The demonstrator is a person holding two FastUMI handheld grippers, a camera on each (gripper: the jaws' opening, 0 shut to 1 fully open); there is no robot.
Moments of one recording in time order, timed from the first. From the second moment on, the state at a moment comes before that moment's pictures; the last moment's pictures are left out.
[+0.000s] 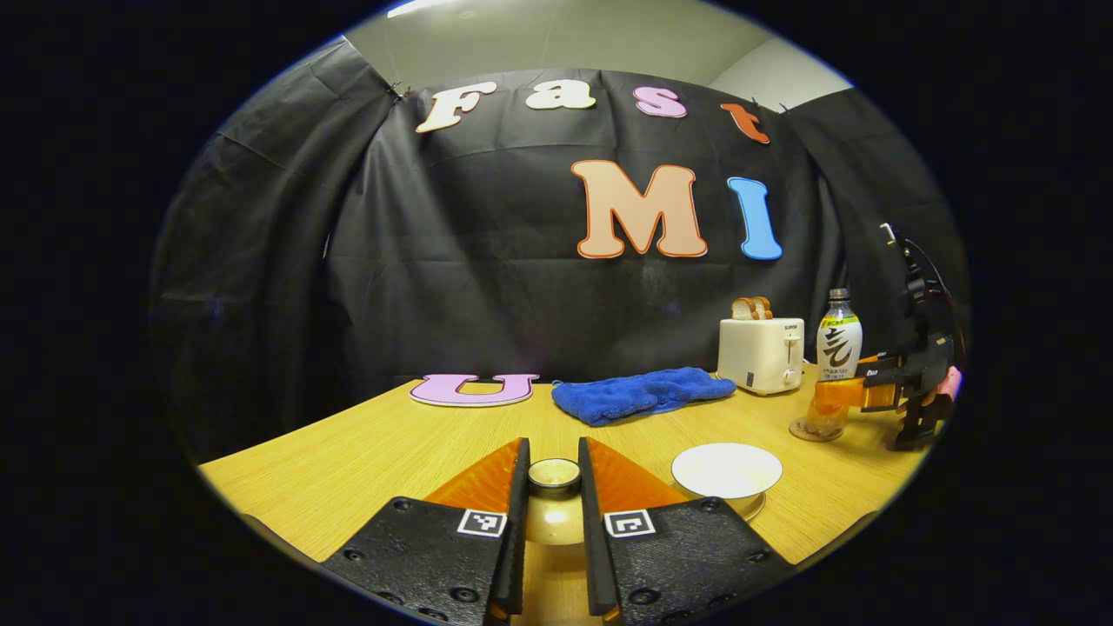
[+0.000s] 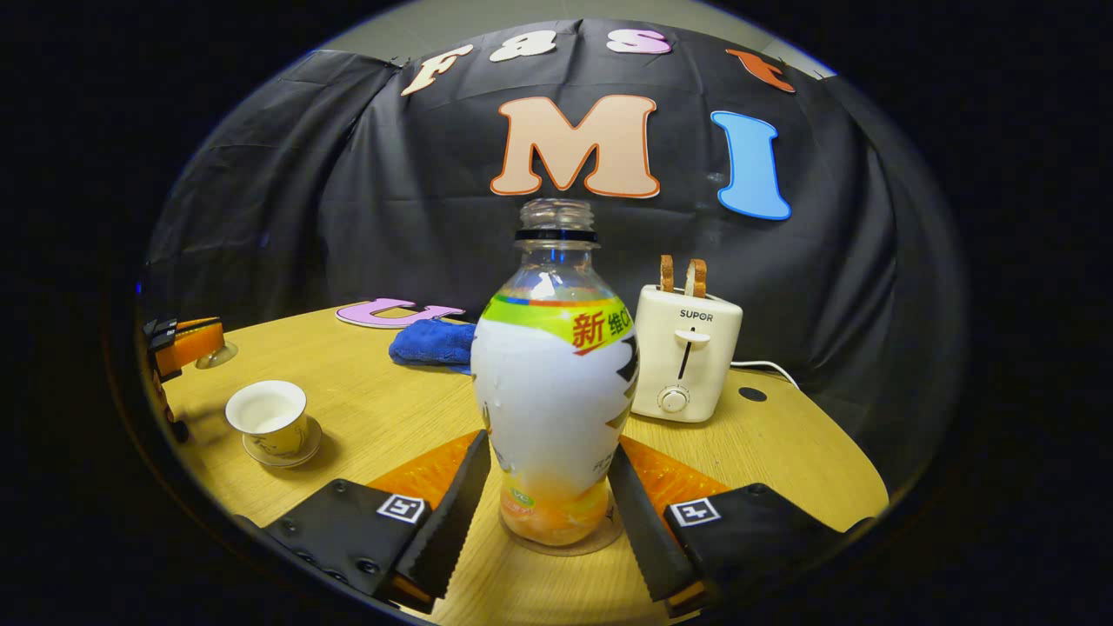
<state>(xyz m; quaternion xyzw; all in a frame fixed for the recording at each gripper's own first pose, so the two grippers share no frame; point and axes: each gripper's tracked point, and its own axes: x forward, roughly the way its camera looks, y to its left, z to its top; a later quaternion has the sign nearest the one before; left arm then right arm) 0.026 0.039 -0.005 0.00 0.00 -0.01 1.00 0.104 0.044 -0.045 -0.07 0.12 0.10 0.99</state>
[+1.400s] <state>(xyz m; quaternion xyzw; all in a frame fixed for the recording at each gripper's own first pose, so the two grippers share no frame) 0.028 0.038 -0.005 0.00 0.00 -0.01 1.00 0.018 0.019 -0.012 0.00 0.01 0.08 1.00</state>
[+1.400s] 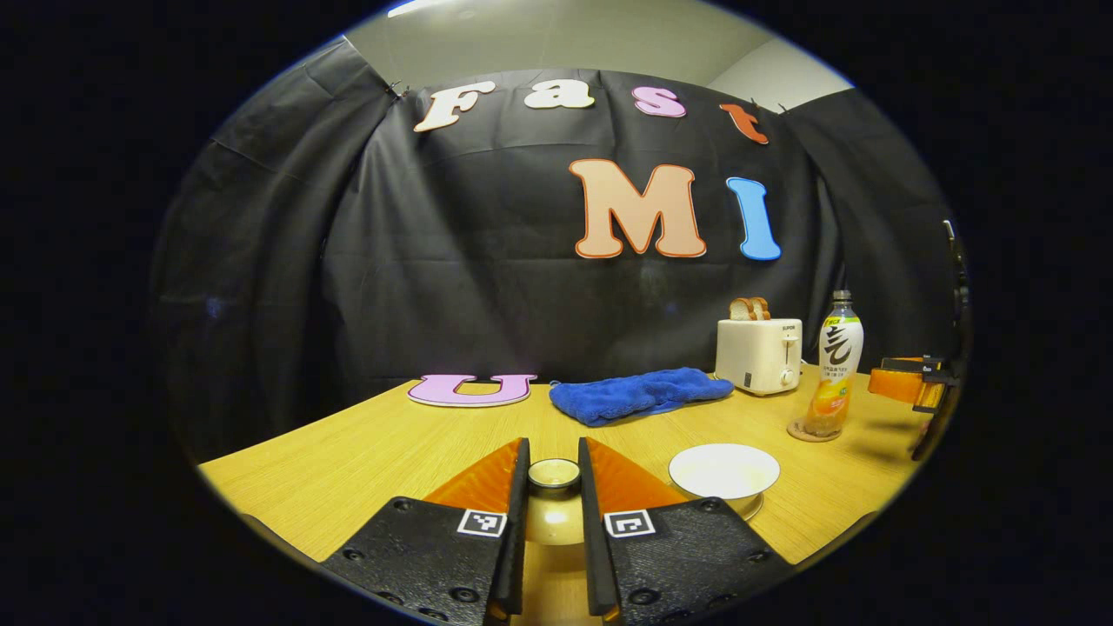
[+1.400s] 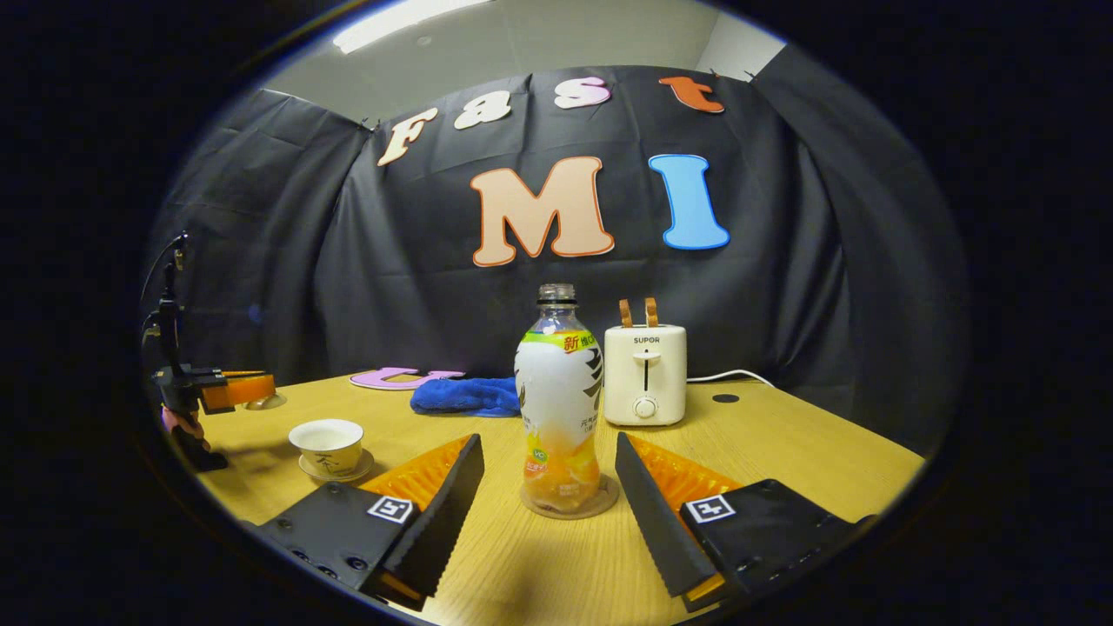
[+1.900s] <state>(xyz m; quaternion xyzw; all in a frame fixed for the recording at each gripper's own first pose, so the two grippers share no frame) 0.035 -0.018 -0.003 -0.01 0.00 -0.07 1.00 0.010 -0.008 -0.008 0.00 0.00 0.01 1.00</state>
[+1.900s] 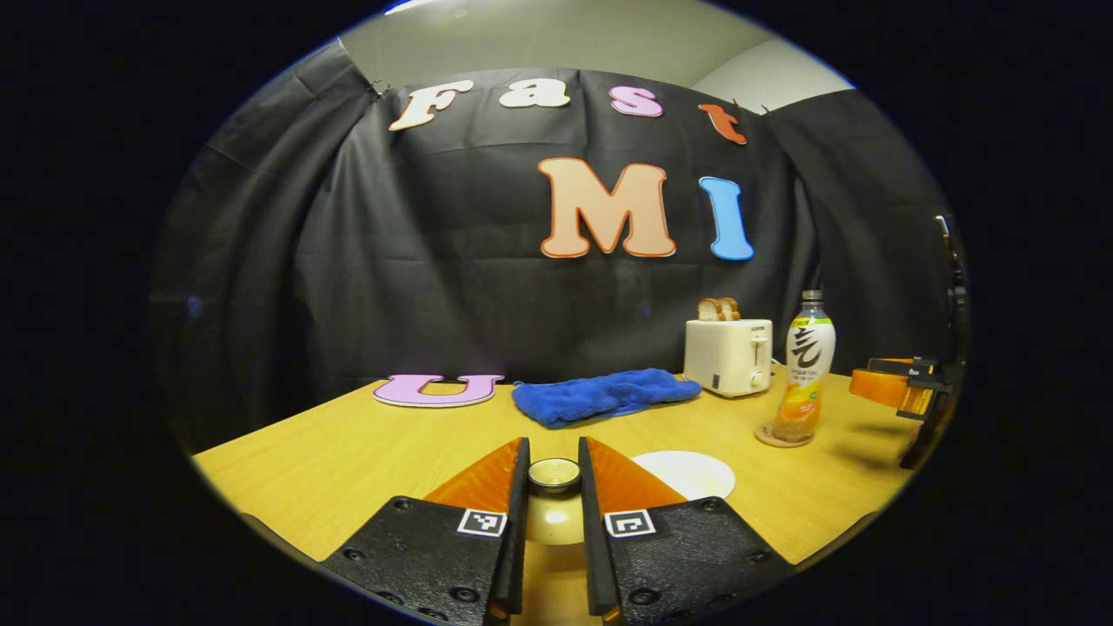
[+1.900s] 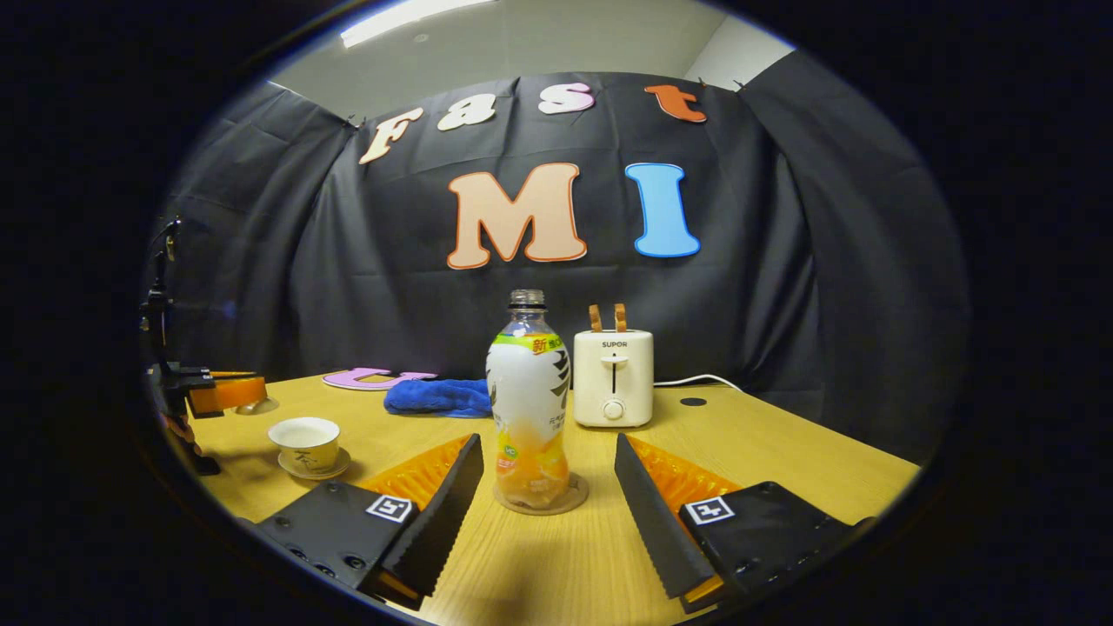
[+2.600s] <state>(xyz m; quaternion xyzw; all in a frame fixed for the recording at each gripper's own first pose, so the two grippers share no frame) 0.051 -0.088 -0.016 0.01 0.04 -0.18 0.98 0.012 -0.009 -0.009 0.00 0.00 0.01 1.00</state>
